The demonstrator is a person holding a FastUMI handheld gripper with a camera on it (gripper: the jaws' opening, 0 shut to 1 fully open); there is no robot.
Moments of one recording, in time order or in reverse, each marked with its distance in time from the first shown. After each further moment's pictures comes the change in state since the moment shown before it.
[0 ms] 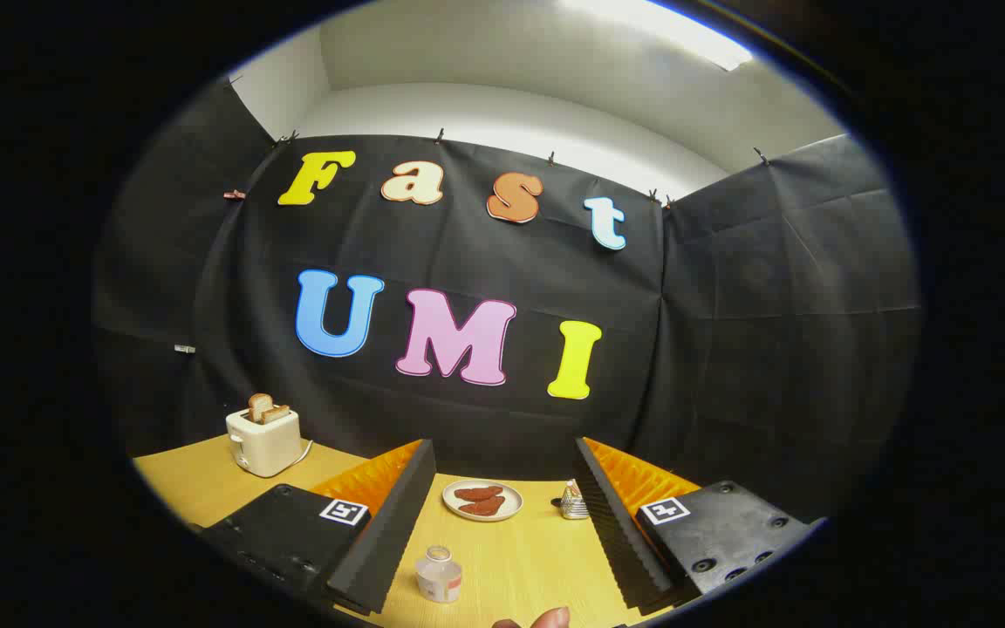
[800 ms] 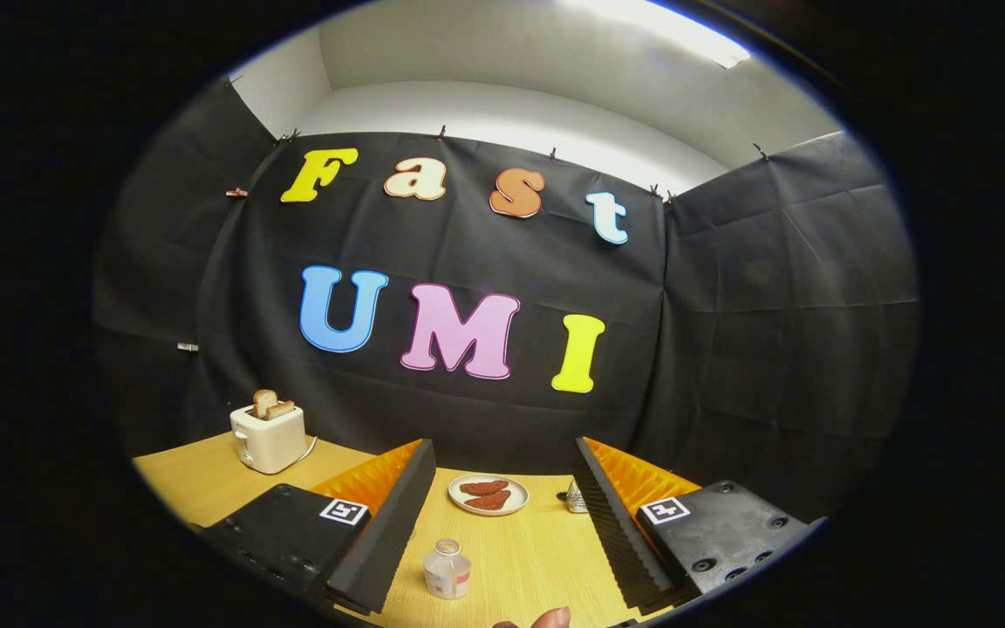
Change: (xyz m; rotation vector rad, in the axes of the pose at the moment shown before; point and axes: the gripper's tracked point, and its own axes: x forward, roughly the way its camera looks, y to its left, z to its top) arm -0.008 0.009 -0.009 0.007 -0.006 0.009
